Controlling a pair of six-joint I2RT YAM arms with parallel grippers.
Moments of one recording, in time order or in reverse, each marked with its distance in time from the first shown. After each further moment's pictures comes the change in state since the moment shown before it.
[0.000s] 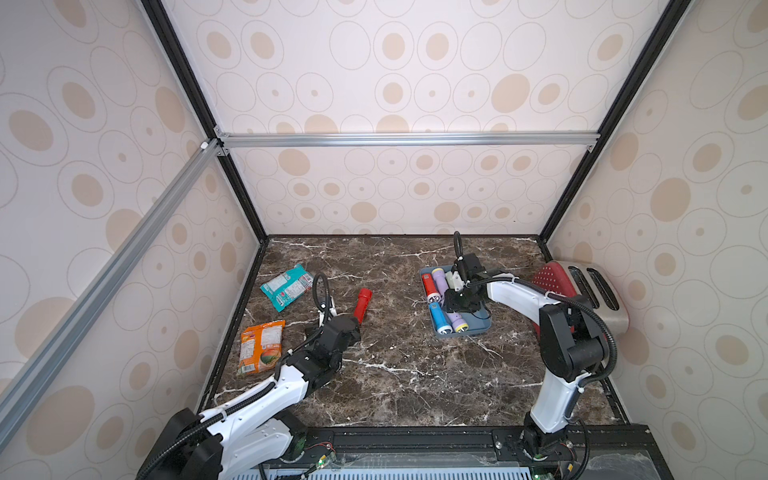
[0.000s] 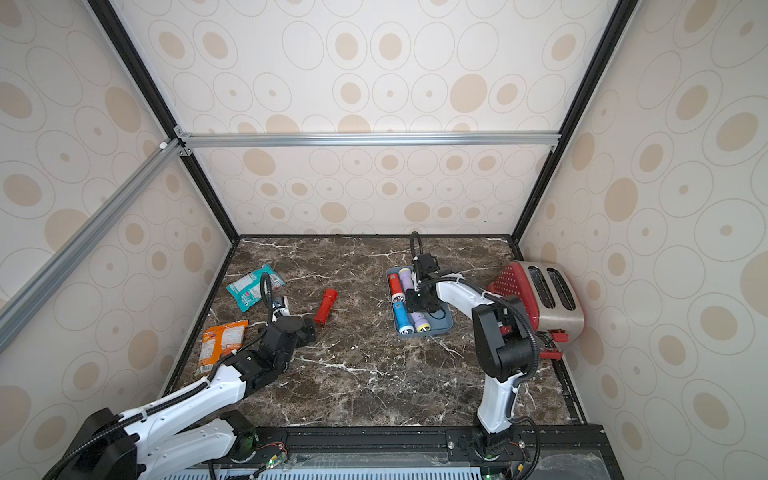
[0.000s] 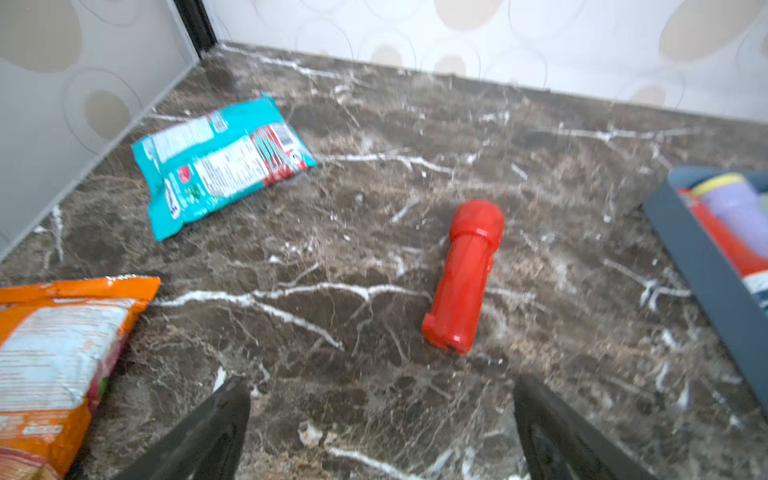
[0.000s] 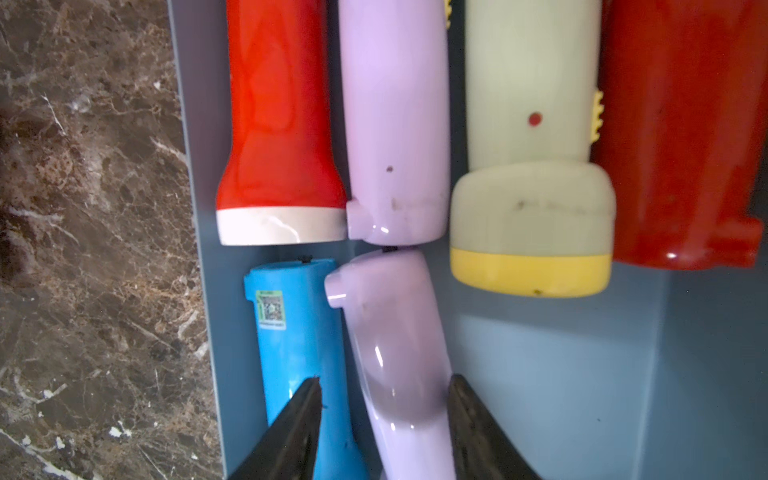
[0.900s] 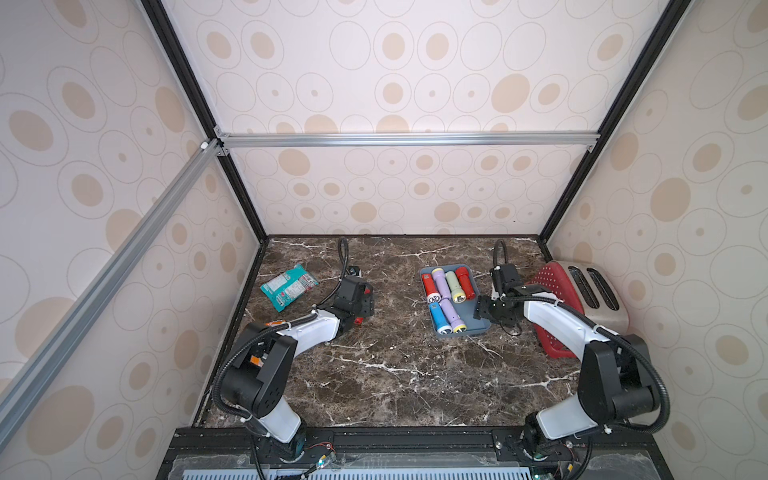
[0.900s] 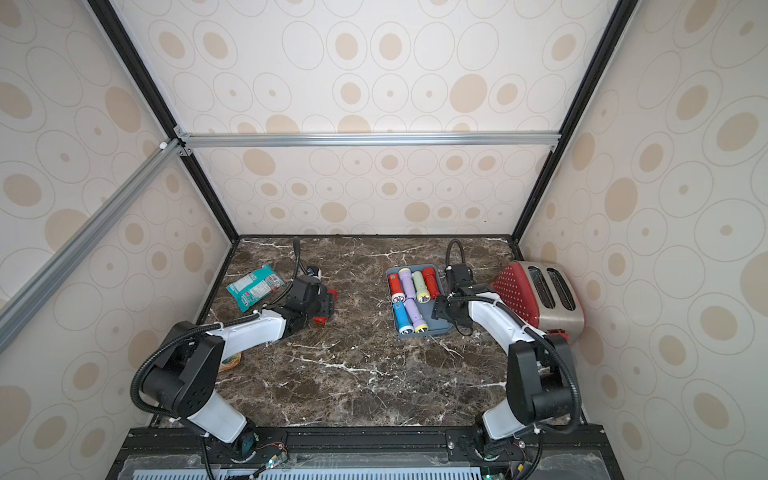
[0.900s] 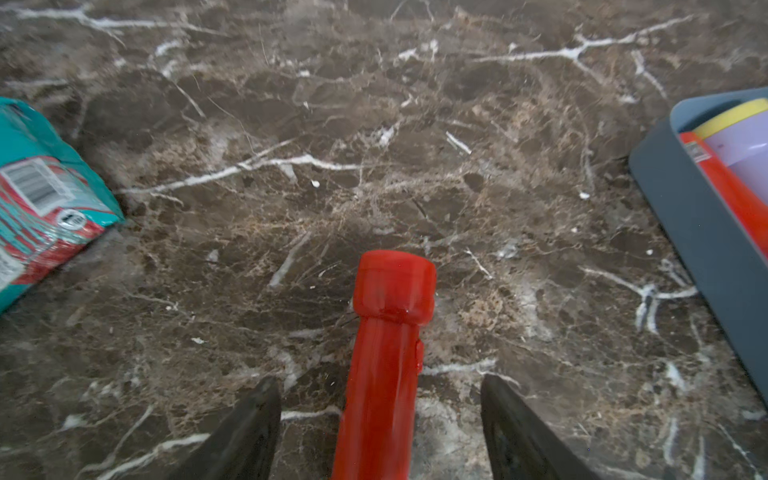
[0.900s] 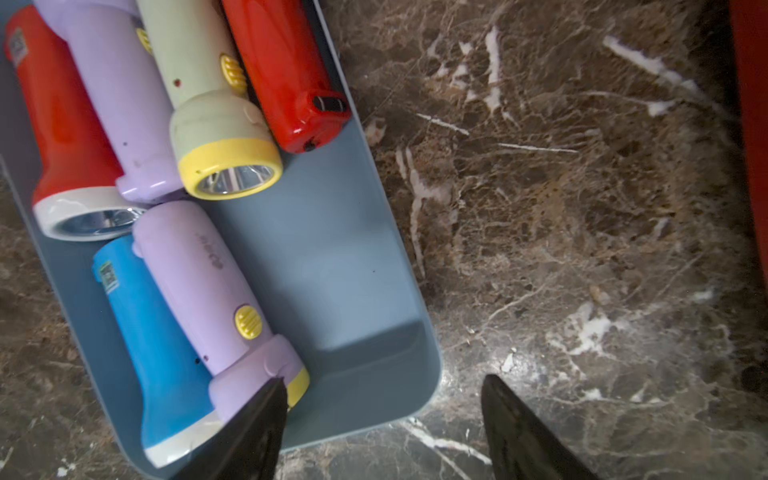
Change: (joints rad) left arm 0.187 0.641 0.384 0.079 0.443 0.238; right arm -0.154 -0.290 -0.245 -0.035 0.142 0.158
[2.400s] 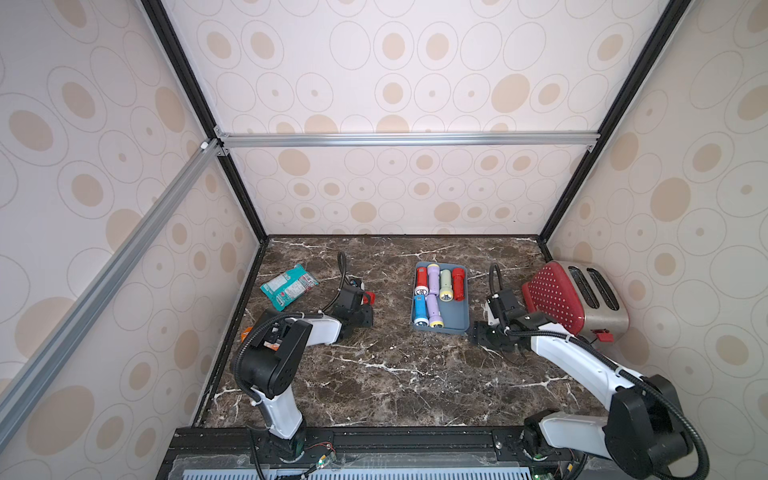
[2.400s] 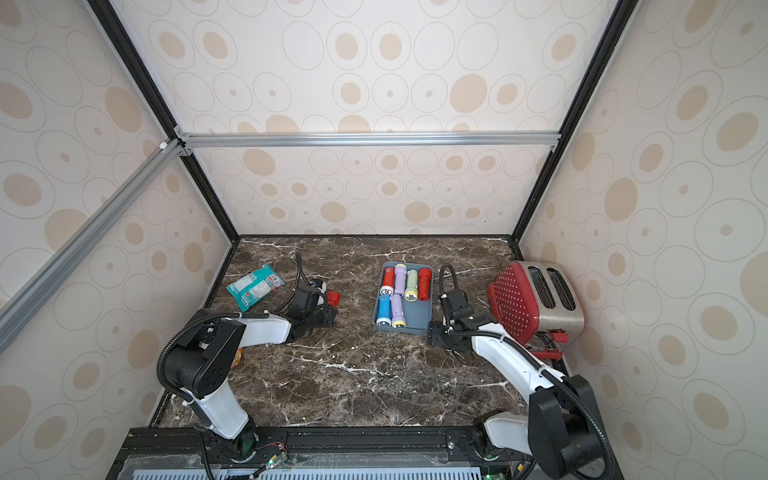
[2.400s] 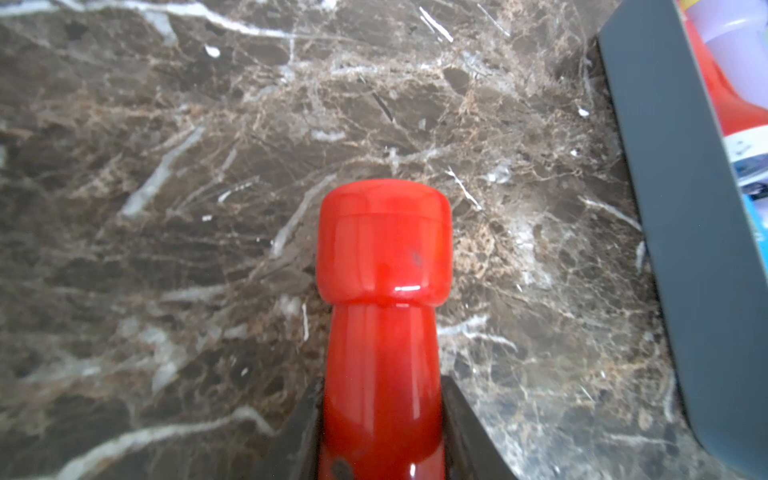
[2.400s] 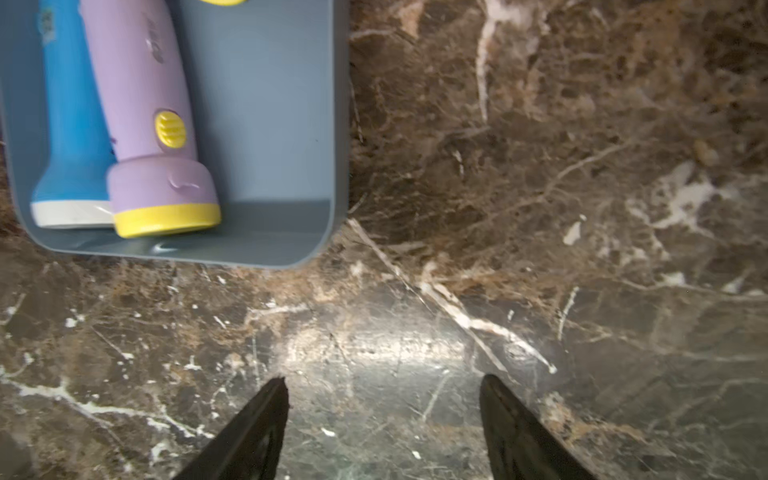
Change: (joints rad) left arm 0.037 0.090 -0.105 0.169 0.226 -0.084; right arm 0.129 -0.332 -0.302 -0.002 -0.019 0.034
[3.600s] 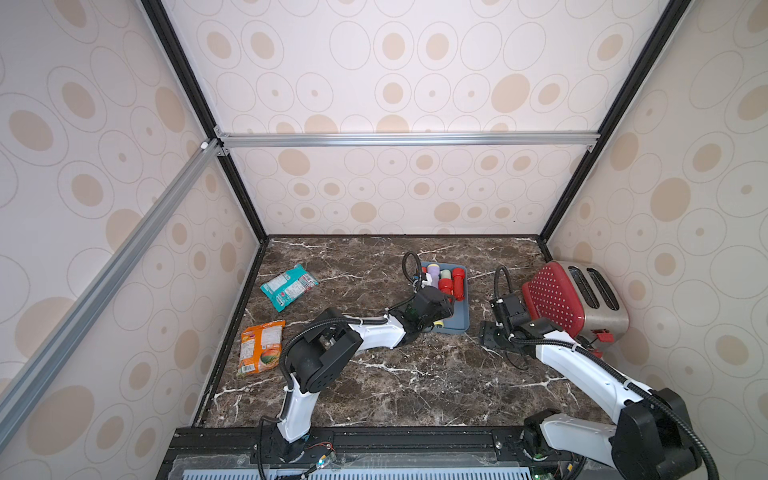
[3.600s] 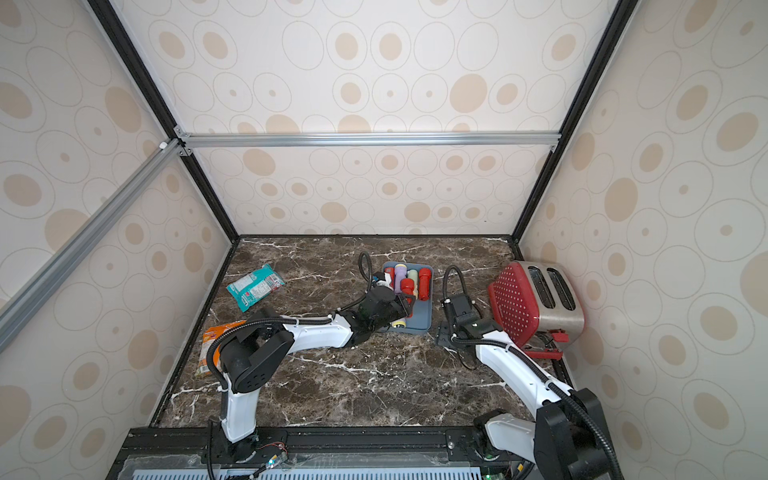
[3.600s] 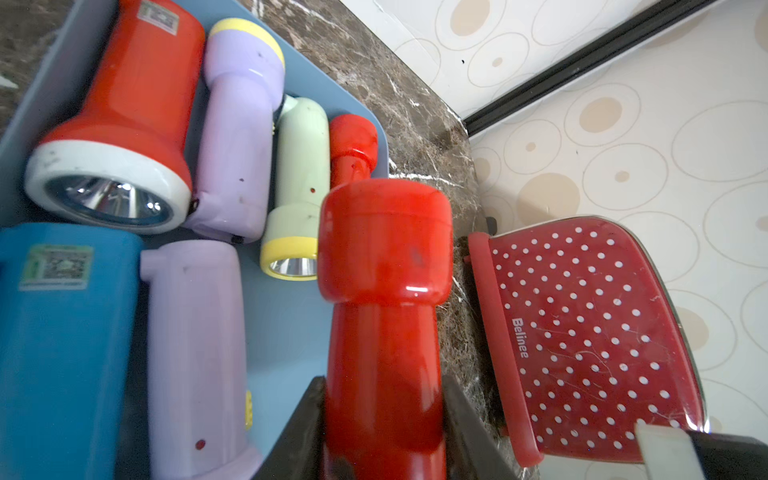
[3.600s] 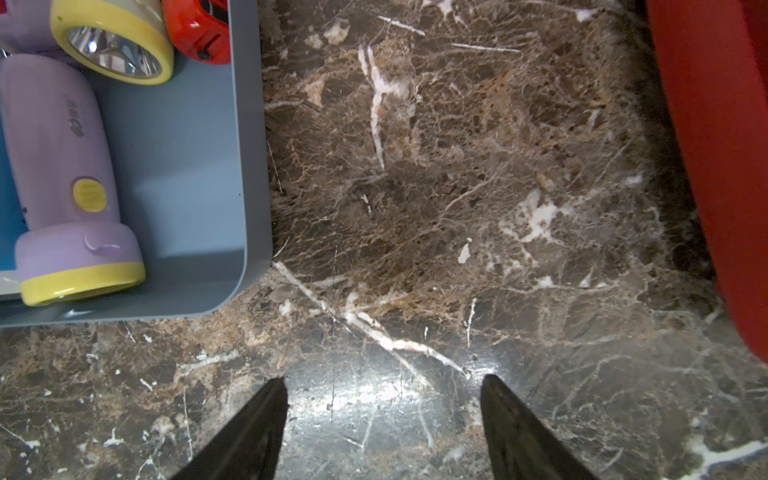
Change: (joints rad) left arm -0.491 0.270 0.454 0.168 -0.155 -0.682; right arm 0.000 -0.037 -0.015 0.030 0.187 0.034
